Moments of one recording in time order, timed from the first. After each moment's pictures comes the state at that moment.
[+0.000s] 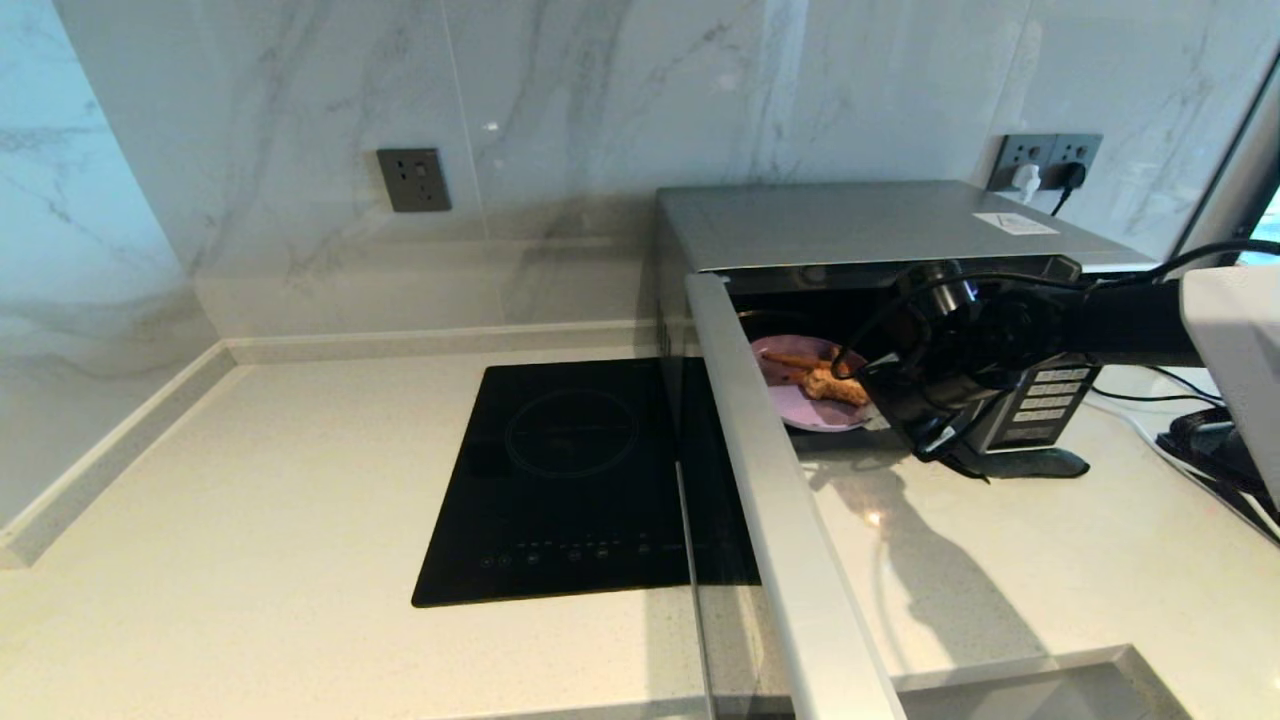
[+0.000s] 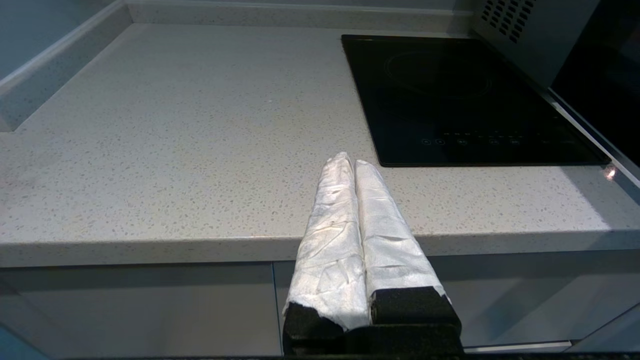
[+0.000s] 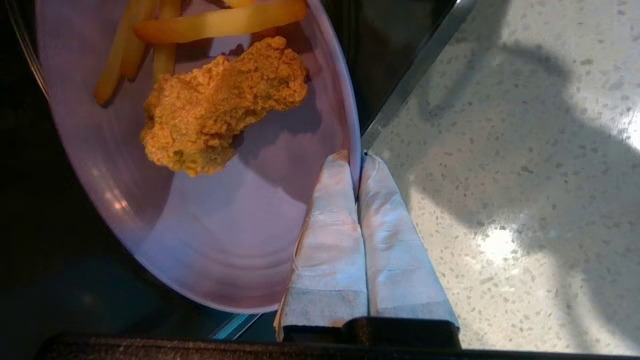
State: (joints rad) left arm 0.00 0.00 0.00 -0.01 0.02 -0.07; right arm 0.18 2.25 -1.83 0.44 -0.06 1.22
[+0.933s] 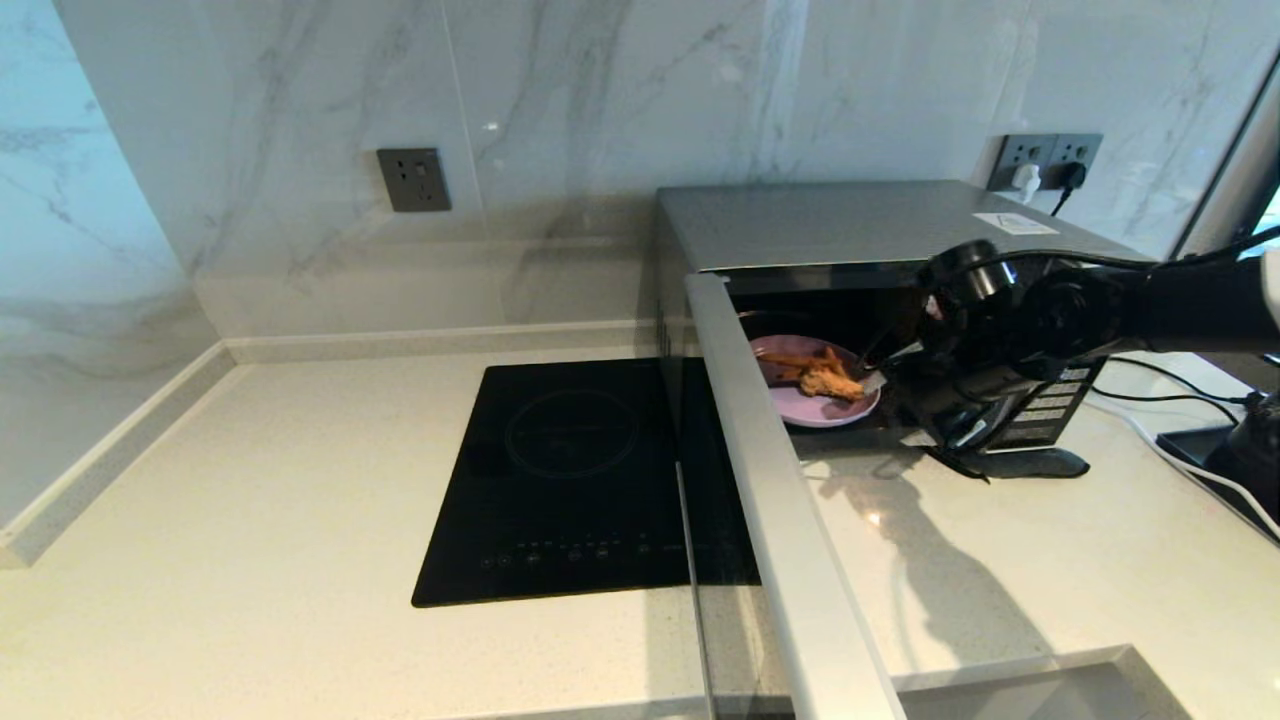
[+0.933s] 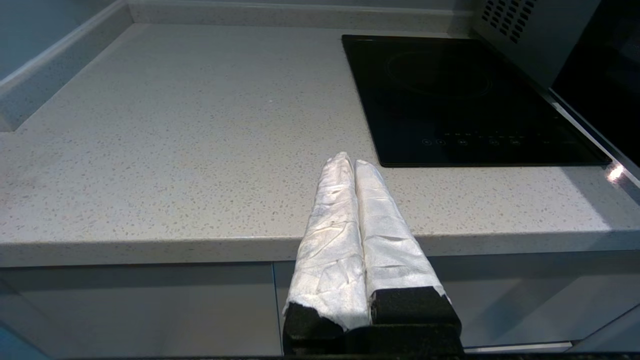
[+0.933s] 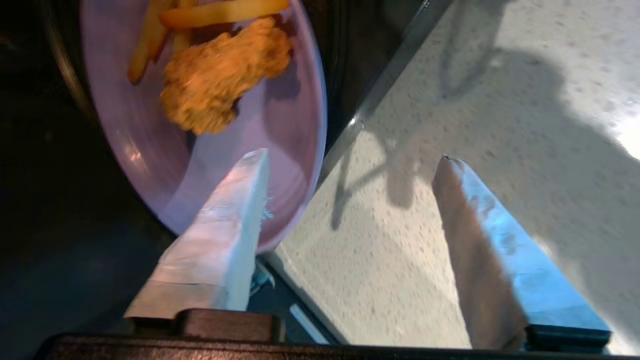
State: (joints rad) left arm 0.00 0.00 0.00 -0.01 0.02 -0.07; right arm 0.17 2.13 -1.73 0.45 -0.06 1.18
